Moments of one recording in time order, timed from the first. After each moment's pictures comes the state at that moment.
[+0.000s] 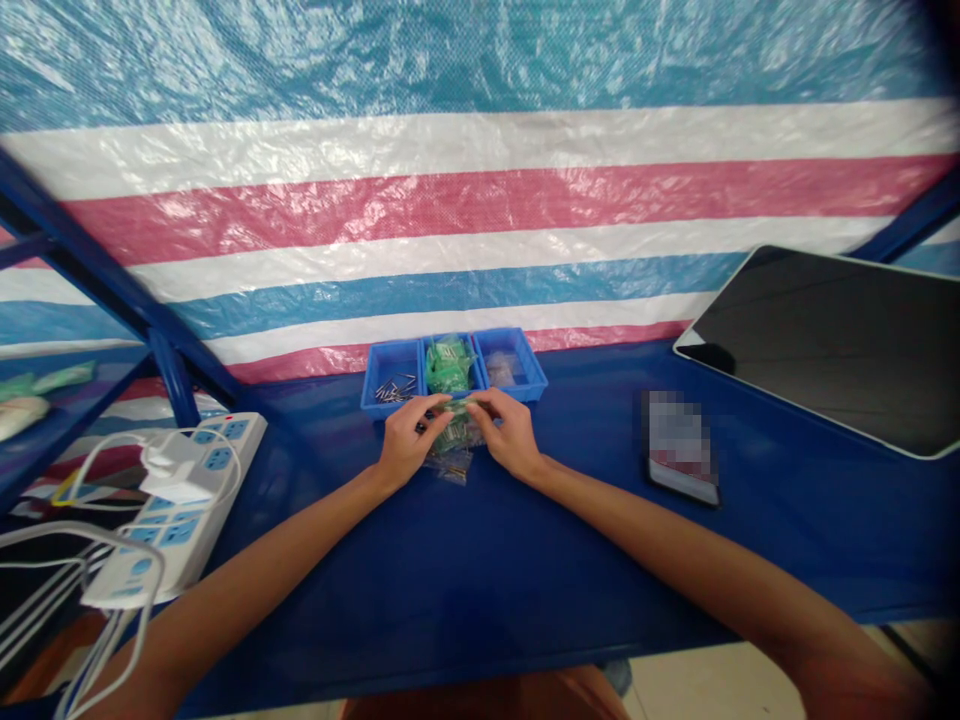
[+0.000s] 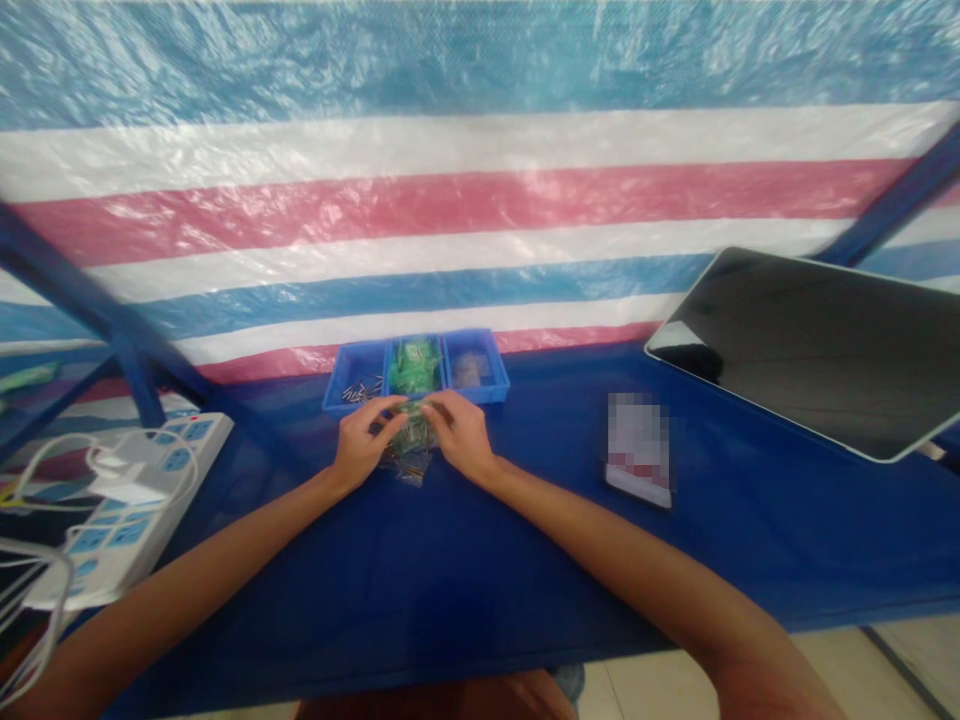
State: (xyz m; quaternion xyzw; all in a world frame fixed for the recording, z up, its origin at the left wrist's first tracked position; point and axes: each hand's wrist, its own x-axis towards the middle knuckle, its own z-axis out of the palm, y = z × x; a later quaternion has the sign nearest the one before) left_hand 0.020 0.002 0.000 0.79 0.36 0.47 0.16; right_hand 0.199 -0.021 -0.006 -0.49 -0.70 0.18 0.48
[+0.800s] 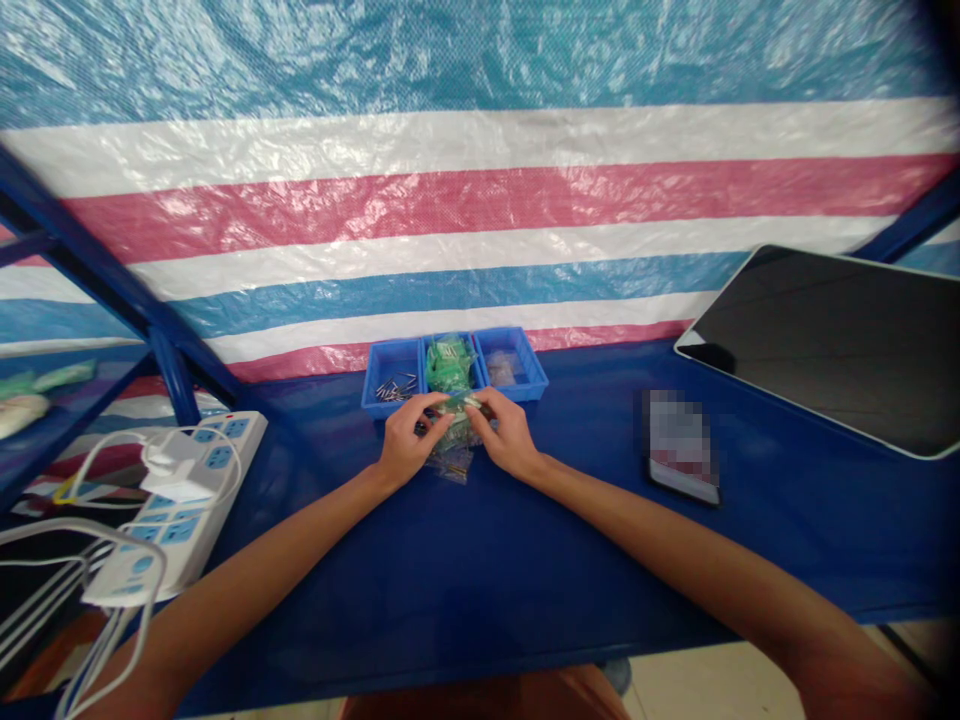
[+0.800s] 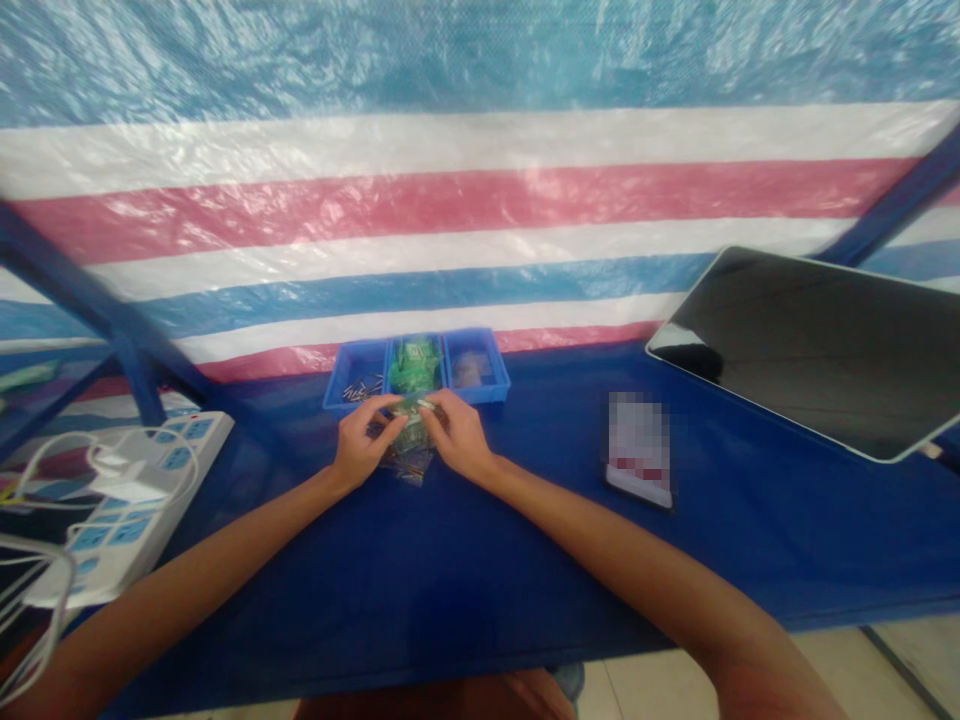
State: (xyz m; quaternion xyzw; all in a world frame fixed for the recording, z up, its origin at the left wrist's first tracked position) left_hand 0.019 -0.002 0.001 0.79 0.34 0.49 0.13; right_hand 0.198 -0.022 -0.005 -0.49 -0.73 0.19 0.45
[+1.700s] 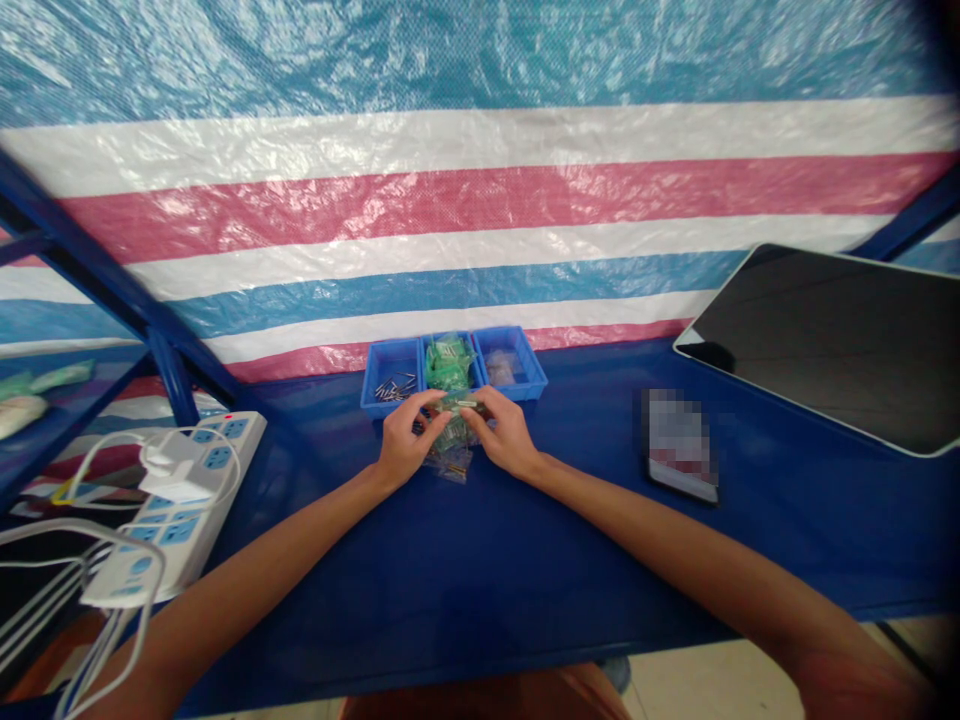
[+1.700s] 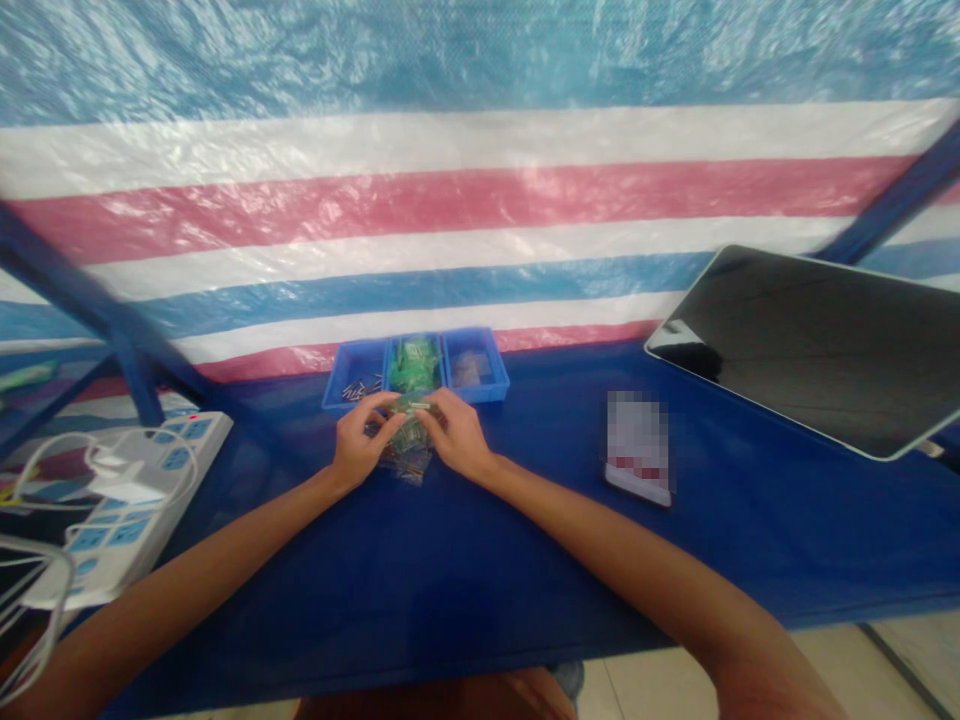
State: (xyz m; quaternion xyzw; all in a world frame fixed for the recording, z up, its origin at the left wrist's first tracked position) left_hand 0.019 -0.001 -0.003 0.78 0.36 0.50 0.13; right_hand 0.198 -0.015 -0.013 -0.41 -0.73 0.17 0.52
